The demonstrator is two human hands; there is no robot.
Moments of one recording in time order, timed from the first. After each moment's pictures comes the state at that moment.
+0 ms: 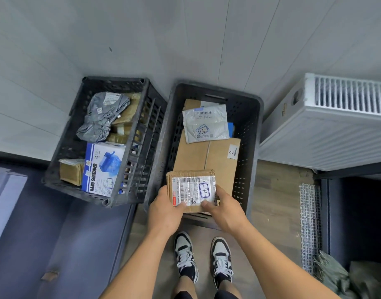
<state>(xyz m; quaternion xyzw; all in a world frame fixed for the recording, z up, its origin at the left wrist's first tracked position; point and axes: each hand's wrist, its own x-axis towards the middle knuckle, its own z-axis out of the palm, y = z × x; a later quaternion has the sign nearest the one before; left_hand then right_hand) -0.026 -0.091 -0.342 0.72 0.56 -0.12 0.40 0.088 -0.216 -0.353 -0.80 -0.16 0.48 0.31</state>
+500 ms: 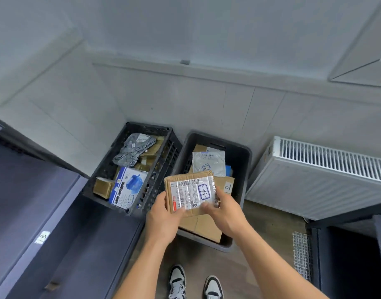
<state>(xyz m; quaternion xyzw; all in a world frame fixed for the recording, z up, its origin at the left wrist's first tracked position) -0.051 -0.139 -0.174 0.69 0.56 0.06 0.45 0.092 -0.242 -0.184 -0.79 -0.27 0.40 0.37</state>
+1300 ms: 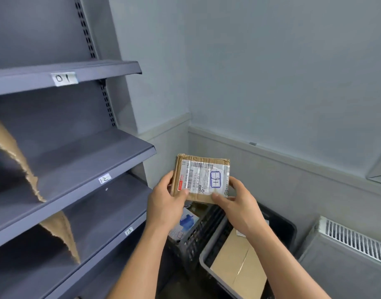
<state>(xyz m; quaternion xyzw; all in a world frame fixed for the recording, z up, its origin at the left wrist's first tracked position) -0.224 -0.141 0.038 0.68 0.50 0.39 0.37 -0.060 -0.219 0.034 -0.71 -0.45 0.28 0.47</state>
